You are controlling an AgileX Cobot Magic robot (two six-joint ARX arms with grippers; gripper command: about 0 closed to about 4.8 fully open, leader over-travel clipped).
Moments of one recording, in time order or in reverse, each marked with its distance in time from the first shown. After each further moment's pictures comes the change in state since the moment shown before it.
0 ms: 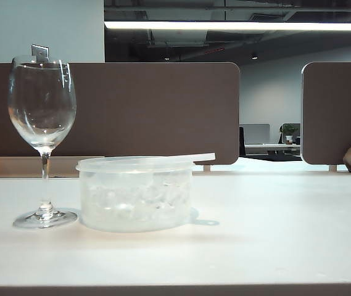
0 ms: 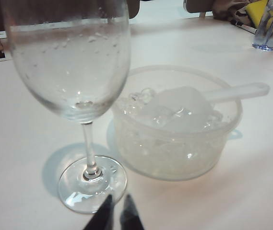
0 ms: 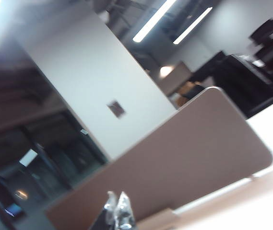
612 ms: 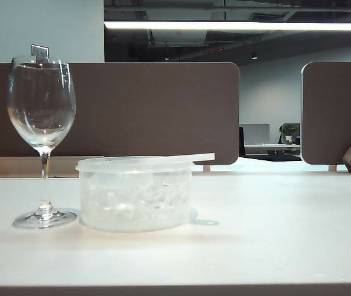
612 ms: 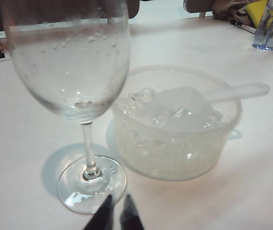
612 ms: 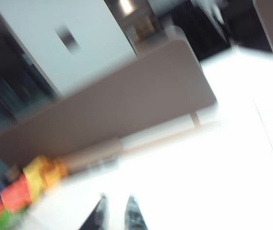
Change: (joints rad) left arm 0.000 0.000 0.000 0.000 -0.001 0.000; right arm 0.002 0.174 0.207 -0.360 -0.058 -0.212
